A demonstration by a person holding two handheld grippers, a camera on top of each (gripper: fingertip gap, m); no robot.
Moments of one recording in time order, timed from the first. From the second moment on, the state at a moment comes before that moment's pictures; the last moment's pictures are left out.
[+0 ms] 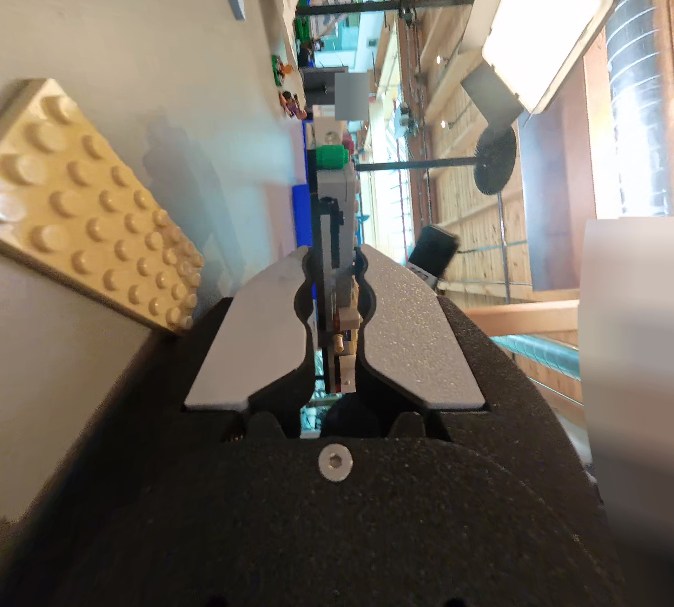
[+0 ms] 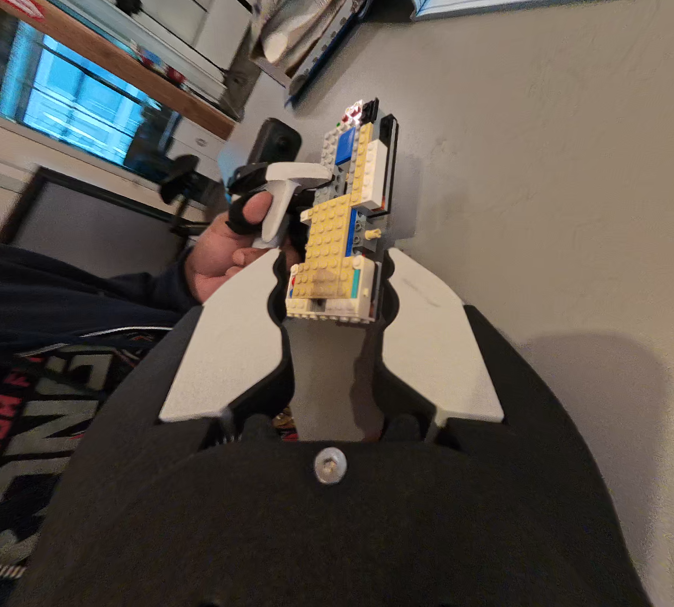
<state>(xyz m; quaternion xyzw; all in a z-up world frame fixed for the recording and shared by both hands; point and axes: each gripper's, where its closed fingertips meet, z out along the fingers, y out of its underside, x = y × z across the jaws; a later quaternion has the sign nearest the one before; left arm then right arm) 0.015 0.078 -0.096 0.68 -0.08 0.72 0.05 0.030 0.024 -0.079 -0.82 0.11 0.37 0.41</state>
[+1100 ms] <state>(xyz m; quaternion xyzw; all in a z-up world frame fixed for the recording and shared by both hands) -0.001 0.098 -0.100 0.71 -0.05 0.70 -0.04 -0.001 0.067 -0.105 -0.94 -0.09 0.11 0.31</state>
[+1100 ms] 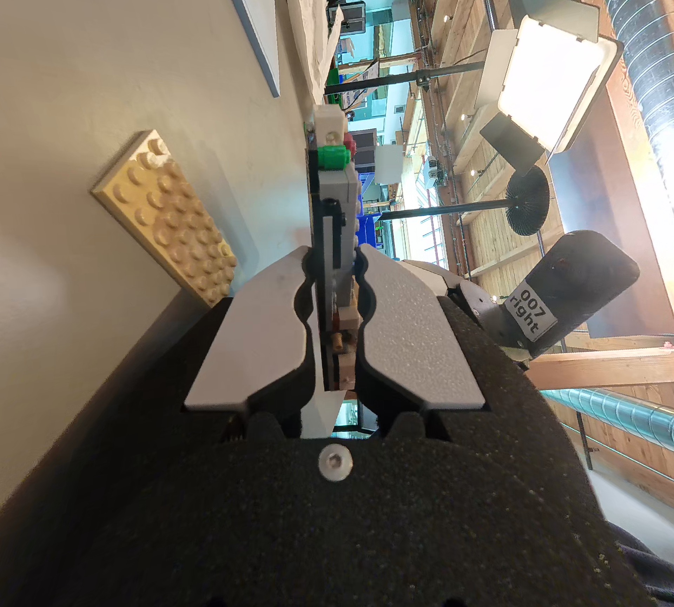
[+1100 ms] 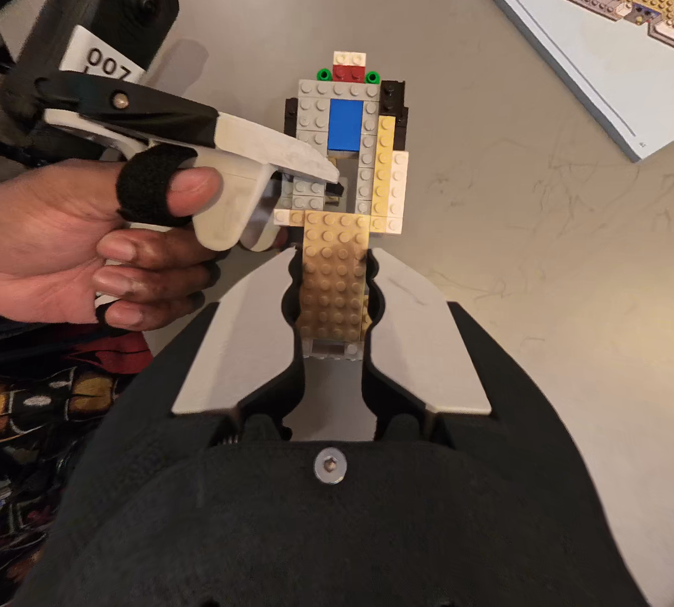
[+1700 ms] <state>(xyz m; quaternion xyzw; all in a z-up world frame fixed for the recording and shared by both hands) -0.004 0.101 -0.101 0.71 -0.03 0.71 -0.03 0.002 0.068 -0.087 -0.92 -0.06 0.19 0.34</state>
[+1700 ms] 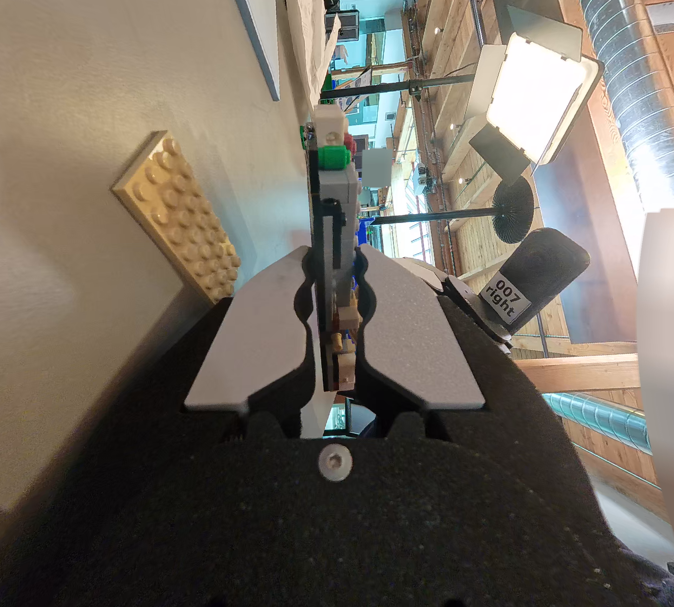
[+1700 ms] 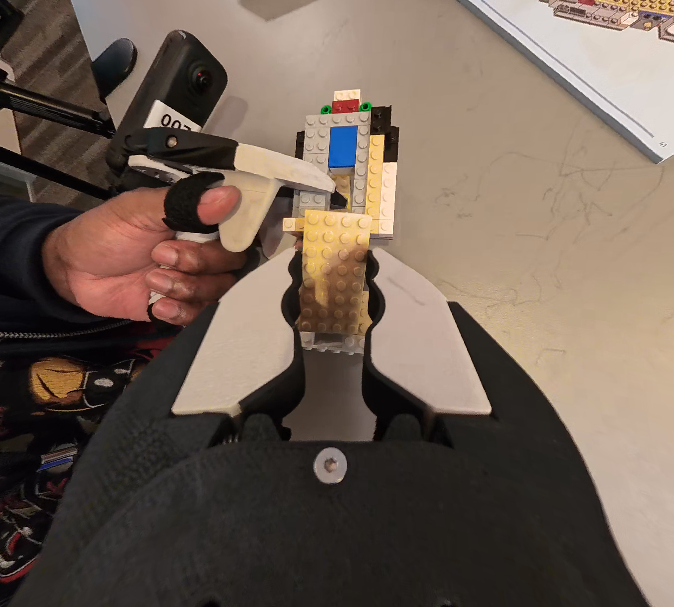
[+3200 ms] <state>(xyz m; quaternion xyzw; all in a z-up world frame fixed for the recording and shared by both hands) 0.006 0.066 -0.081 0.65 -0.18 0.73 0.13 -0.010 0.002 -0.074 -0.54 -0.83 -0.04 0.16</state>
